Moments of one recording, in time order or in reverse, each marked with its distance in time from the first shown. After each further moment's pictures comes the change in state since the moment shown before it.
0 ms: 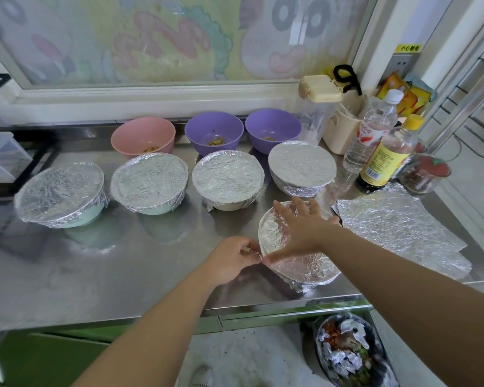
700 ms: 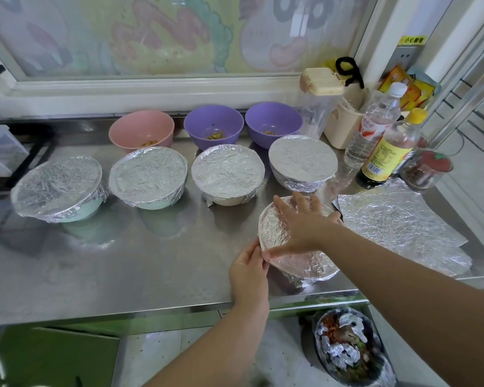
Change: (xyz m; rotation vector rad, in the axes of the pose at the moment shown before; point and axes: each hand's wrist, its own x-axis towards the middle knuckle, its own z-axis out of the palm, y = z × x) left_hand -0.023 0.034 0.081 -1.299 0.554 -0.318; right_hand 0.002 -0.002 0.007 -0.035 0.043 0.023
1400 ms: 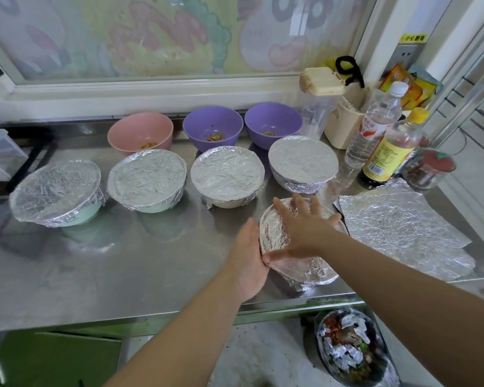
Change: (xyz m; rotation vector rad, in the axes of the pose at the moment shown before) left_hand 0.020 0.044 0.012 0.188 -0.385 -0.222; right_hand 0.001 -0.002 0.006 0.010 0.063 -0.001
